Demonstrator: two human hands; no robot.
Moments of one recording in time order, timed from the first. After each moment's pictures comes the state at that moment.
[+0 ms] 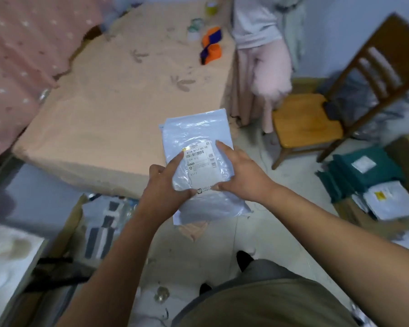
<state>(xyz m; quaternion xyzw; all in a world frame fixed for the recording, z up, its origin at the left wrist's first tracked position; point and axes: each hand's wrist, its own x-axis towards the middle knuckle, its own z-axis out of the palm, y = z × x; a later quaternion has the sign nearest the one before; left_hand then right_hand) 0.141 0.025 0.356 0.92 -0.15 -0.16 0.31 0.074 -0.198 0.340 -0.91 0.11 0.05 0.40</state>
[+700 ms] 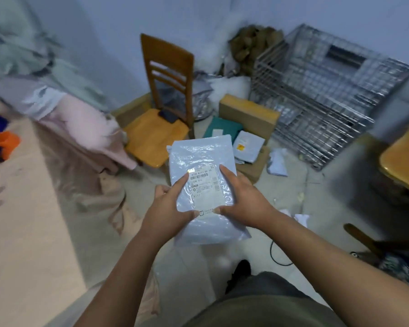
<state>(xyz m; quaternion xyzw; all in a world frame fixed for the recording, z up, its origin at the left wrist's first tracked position) 0.030 -0.280 0.326 0.76 -0.54 -0.31 0.19 -0.187 -0.359 0.317 -0.76 0.52 -0.07 0.38</state>
